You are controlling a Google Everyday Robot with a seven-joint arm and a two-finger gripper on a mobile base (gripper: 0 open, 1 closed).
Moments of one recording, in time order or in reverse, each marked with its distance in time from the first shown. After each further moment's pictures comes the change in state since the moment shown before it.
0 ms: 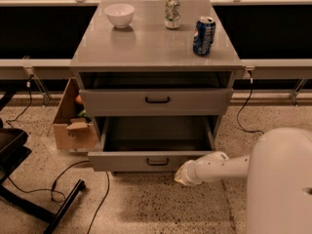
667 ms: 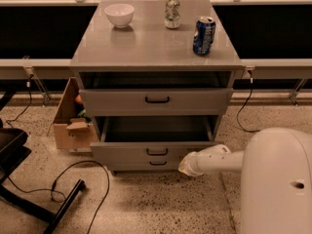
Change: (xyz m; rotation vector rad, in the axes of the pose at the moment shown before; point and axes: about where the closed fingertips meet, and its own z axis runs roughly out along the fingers) arm 0.014 -0.052 0.007 0.076 0.018 -0.008
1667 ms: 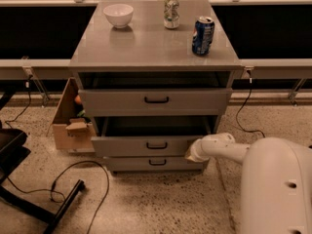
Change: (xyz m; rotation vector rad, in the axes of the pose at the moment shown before) arm 0.029 -0.081 0.017 0.047 0.031 -0.033
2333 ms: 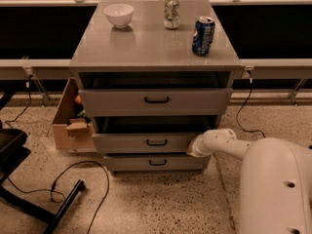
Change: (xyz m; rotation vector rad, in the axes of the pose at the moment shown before) arm 0.001 -0.021 -0.002 0.017 0.005 -0.017
